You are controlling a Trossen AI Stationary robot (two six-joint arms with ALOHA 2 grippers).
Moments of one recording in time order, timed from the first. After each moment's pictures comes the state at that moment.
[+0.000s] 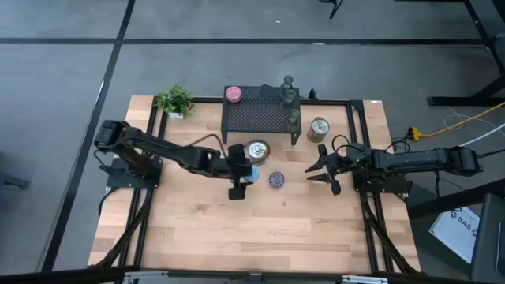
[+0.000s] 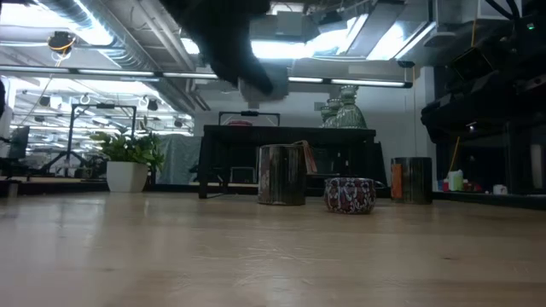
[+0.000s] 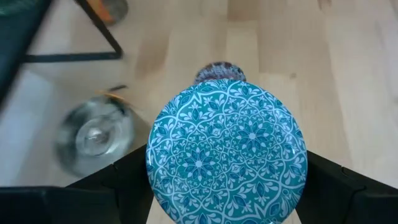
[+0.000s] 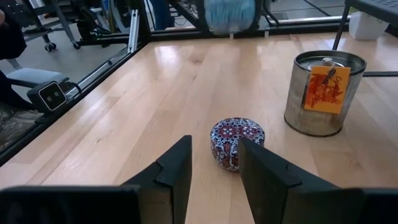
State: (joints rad) left arm -0.14 1.57 1.10 -0.32 -0.28 -0.08; right arm -0.09 0.63 0.01 0.36 -0.33 0.04
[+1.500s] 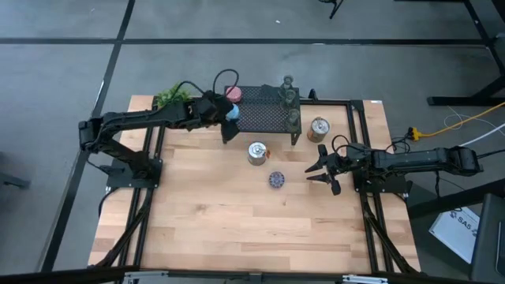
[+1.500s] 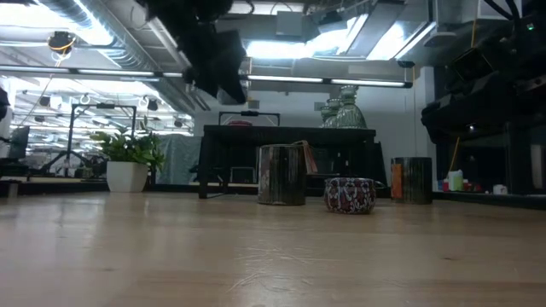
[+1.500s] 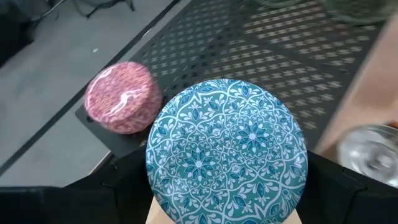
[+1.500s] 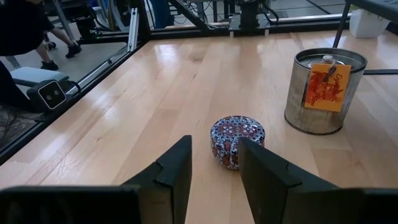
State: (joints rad) left arm 0.37 1.40 1.10 -0.44 -0.35 -0.10; right arm -0.09 0.63 0.01 0.35 -0.33 0.04
